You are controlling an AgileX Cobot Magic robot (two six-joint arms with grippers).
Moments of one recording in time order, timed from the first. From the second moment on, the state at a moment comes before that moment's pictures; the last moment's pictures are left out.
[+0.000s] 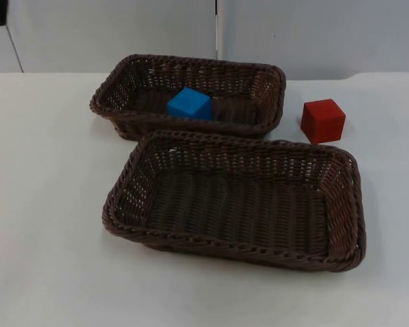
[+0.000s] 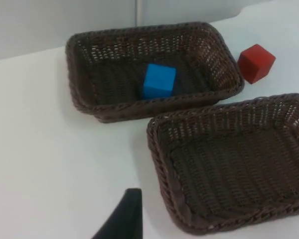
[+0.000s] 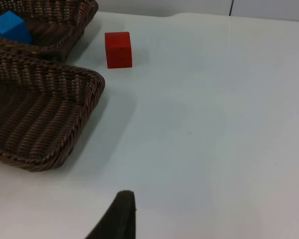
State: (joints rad) right arm 0.07 0.00 -0.52 0.03 1.08 -0.09; left arm -0.31 0.76 -0.76 -0.21 0.66 0.14
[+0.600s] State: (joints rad) right arm 0.07 0.00 -0.52 0.03 1.08 -0.09; left arm -0.31 0.55 -0.53 -0.18 0.71 0.11
